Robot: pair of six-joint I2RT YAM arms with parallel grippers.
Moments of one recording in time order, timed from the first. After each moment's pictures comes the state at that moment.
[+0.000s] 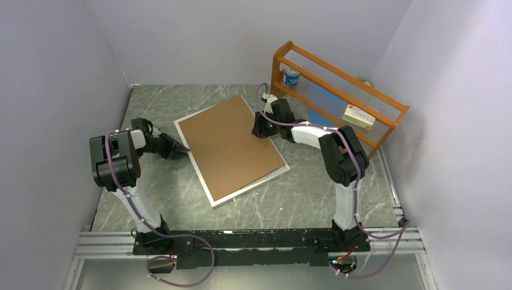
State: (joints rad) left arm 0.27 1.91 1.03 -0.36 0.68 -0.69; right arm 0.48 2.02 1.30 0.07 -0.25 0.27
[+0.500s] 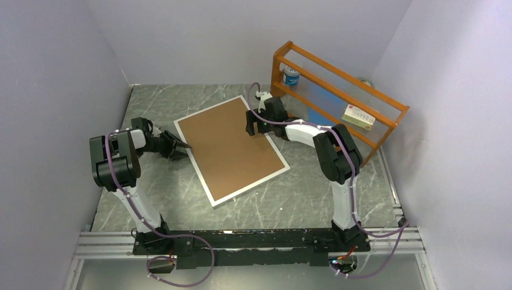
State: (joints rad) left arm 0.27 1.91 1.03 -0.36 0.70 -0.69; right arm 0.51 2.08 1.37 0.10 -0.15 0.18
